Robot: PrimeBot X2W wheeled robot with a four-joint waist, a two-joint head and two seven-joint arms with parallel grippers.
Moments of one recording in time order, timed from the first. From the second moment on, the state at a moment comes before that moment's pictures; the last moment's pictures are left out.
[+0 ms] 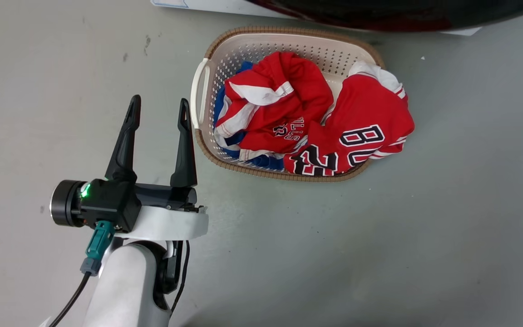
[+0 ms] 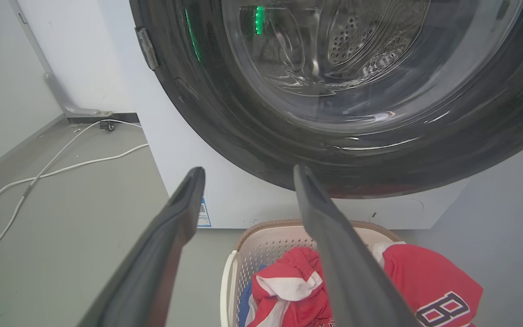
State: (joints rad) left arm -0.31 0.05 -0.15 -0.04 -0.10 0.06 -0.26; right arm -1.23 -0.43 0.06 0.52 1.41 0.13 0.55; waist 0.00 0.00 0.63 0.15
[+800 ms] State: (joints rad) left arm -0.25 0.05 -0.11 -0.02 -0.06 0.04 -0.26; right arm -0.89 -0.37 0.14 0.31 1.46 0.13 0.71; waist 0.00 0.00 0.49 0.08
